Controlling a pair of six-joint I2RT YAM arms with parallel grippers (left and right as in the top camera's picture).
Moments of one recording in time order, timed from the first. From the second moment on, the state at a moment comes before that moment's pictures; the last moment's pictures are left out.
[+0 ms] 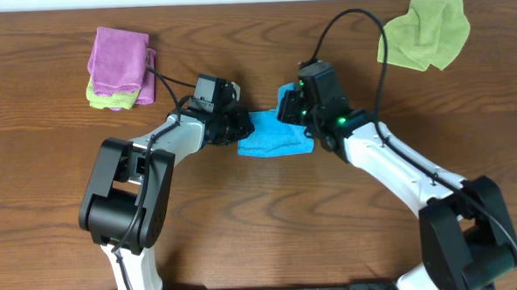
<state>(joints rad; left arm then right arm) -0.34 2.01 1.12 -0.18 0.49 -0.56 0.47 1.71 1.09 -0.17 -0.06 0.65</state>
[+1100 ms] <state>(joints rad) -0.18 1.75 1.12 -0.32 0.47 -0.48 0.60 1.84 1.09 -0.05 -0.03 0.72</state>
